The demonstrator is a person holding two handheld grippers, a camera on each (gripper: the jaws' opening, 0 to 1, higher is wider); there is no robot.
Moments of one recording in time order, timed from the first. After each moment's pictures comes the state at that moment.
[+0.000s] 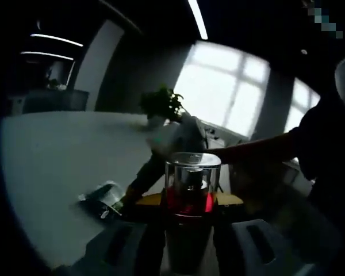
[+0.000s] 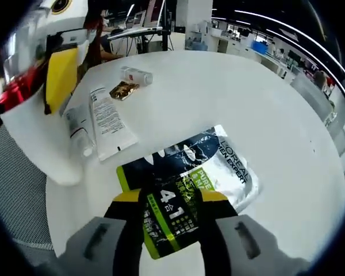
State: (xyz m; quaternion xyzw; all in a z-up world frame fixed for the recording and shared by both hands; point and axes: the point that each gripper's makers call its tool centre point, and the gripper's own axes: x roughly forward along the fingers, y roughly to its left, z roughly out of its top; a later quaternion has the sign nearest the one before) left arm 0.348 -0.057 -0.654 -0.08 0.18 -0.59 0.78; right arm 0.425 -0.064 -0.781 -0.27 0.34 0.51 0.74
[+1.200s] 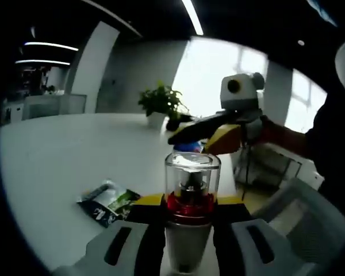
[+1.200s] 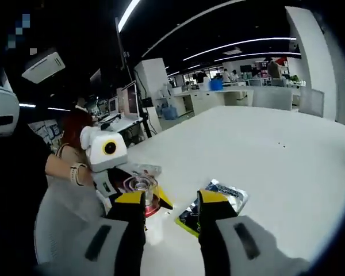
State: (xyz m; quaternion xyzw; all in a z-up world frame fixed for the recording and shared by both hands) left arm 0.347 -0.067 -0.666 -0.06 0.17 -0.59 0.79; right arm 0.358 -0.070 -0.614 0.01 0.20 0.46 0.86
